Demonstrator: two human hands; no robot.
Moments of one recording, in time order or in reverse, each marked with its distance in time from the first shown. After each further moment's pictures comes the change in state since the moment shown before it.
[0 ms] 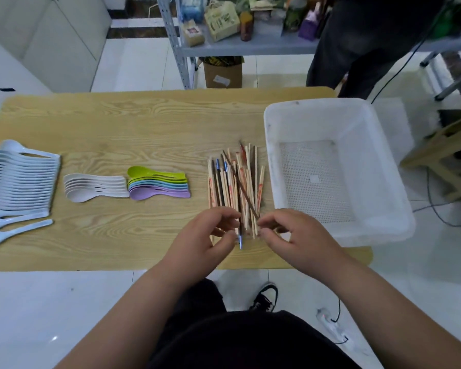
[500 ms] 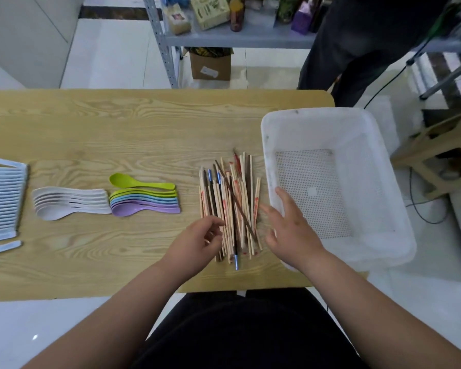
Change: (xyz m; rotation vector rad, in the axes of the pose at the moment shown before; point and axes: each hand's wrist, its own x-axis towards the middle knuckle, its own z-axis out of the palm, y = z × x) left_hand 0.070 -0.082 0.008 0.090 -0.158 -0.258; right_hand 0.076 0.075 0.023 -0.473 -0.055 0.186
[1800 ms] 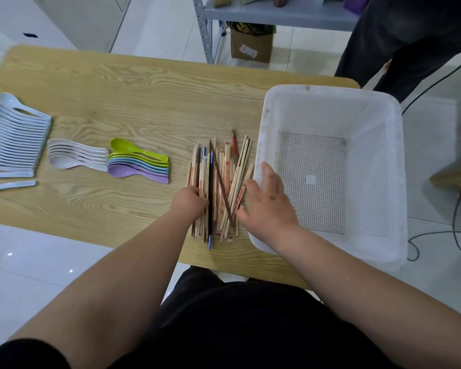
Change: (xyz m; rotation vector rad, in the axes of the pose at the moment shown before) left_hand 0.077 0.009 0.060 0.094 0.273 -0.663; right_hand 0.032 0.032 -0.015 -0.057 -0.069 -0.148
